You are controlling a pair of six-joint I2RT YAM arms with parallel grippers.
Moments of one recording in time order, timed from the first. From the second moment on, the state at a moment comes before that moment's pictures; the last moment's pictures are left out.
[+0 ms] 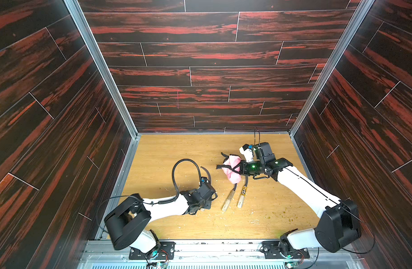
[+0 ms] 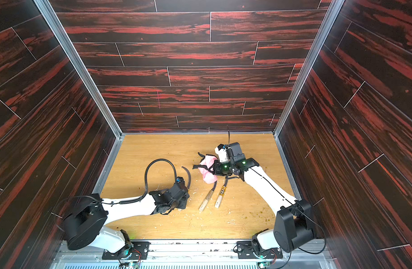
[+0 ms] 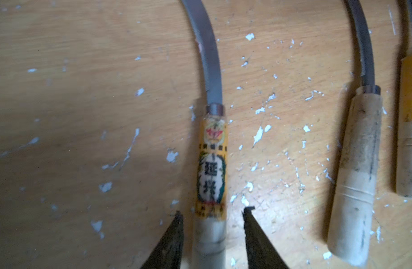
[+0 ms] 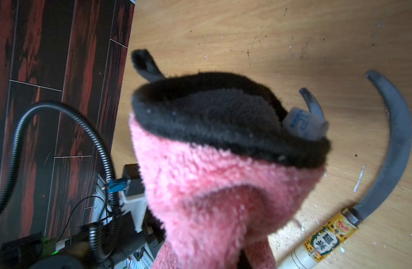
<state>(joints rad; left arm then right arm) -0.90 1.53 0.73 -0.25 -0.18 -0.64 0.44 1.43 1.13 -0.56 -0.48 0.45</state>
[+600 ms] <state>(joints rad) -0.88 1.60 0.74 -0.22 -0.12 -0.59 0.43 1.44 1.15 -0.58 -0.51 0.42</state>
